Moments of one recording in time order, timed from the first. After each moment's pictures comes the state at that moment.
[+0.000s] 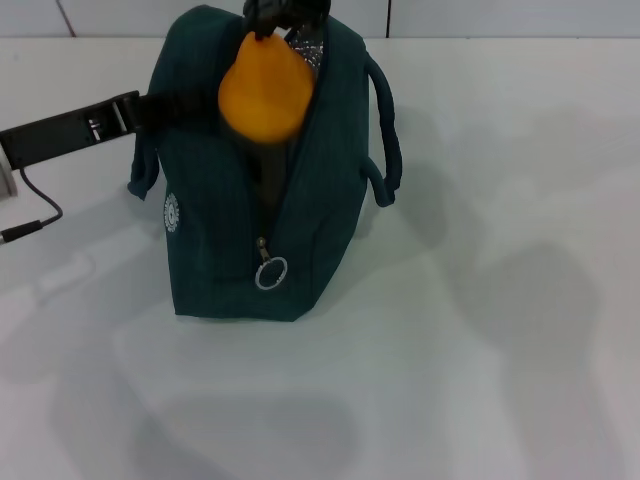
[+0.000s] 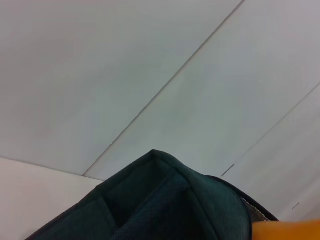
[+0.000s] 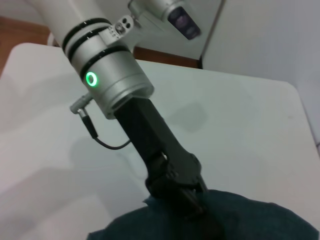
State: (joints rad) left arm -0.43 -2.08 0.74 0.86 1.76 1.46 -2.08; right arm 1.41 2.02 -1.21 -1.14 -2.41 -1.69 2.24
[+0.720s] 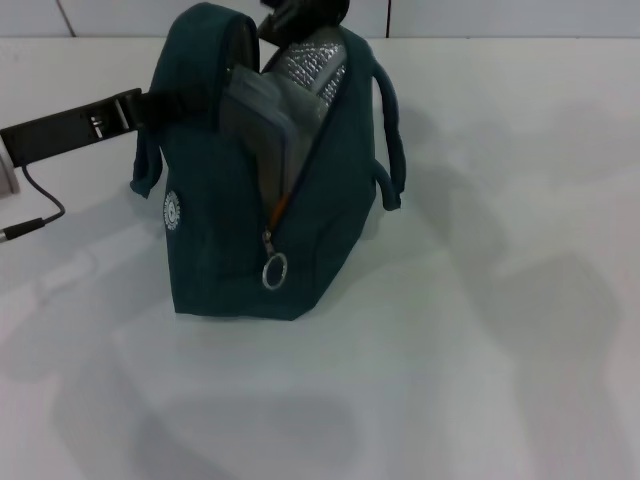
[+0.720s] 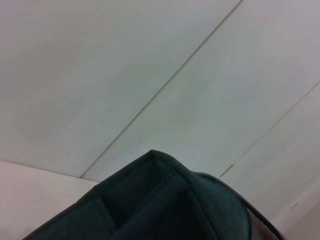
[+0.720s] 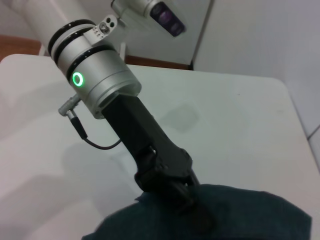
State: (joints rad) left arm -0.44 -2.09 0.74 0.86 1.76 1.46 -2.08; right arm 1.34 2.02 -1.20 -1.19 -2.40 -1.67 2.25
